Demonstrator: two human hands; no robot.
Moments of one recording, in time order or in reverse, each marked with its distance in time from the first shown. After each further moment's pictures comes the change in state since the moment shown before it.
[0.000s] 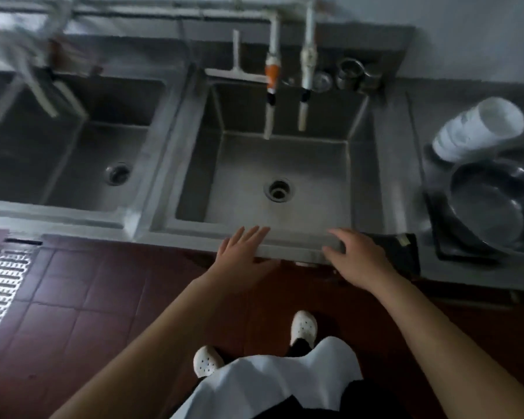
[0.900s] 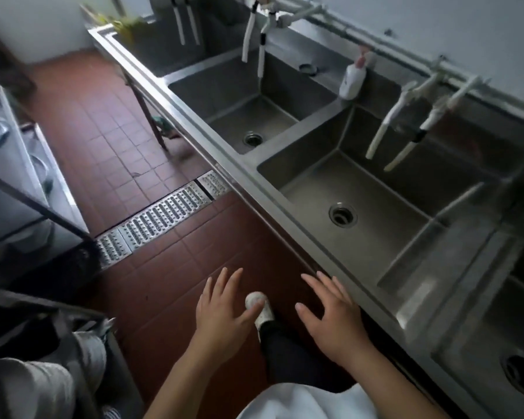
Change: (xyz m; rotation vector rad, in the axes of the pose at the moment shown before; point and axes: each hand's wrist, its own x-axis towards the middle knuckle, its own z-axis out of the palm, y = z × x) left_hand -0.275 -0.454 -0.151 -0.530 0.643 -0.746; right_hand 0.014 -0.540 0.305 -0.183 -0.280 -0.630
